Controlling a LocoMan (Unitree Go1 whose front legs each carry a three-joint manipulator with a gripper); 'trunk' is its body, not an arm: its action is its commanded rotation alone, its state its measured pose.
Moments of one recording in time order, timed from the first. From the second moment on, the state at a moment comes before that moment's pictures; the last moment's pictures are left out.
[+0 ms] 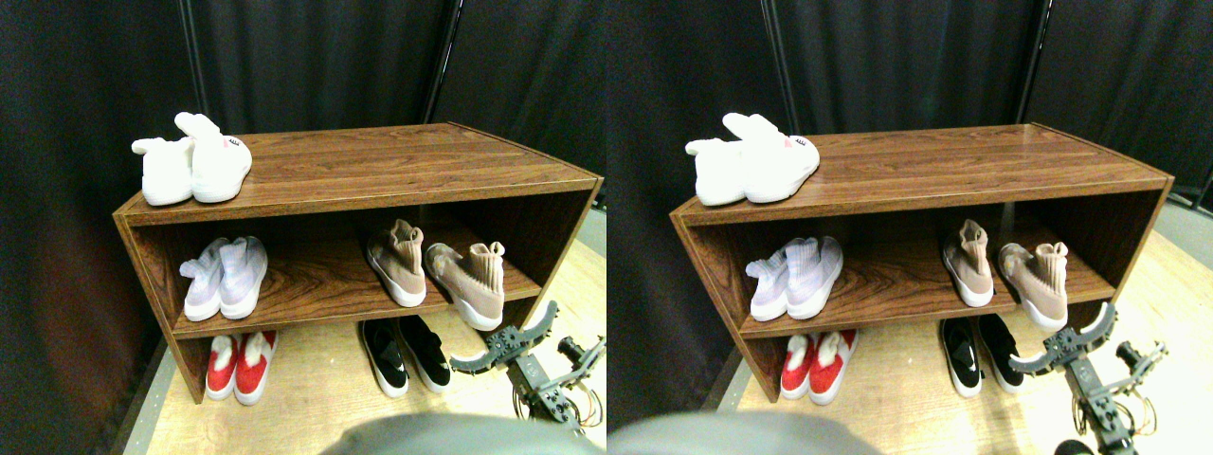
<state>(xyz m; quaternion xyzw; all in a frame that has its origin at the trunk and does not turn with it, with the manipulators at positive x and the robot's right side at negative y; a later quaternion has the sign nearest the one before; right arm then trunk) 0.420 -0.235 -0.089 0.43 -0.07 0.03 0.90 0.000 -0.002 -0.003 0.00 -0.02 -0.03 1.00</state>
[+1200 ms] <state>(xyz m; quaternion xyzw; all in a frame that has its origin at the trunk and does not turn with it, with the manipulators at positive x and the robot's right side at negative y) 0.476 -0.243 -0.108 0.51 -0.03 0.00 0.86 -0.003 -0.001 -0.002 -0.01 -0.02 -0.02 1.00</state>
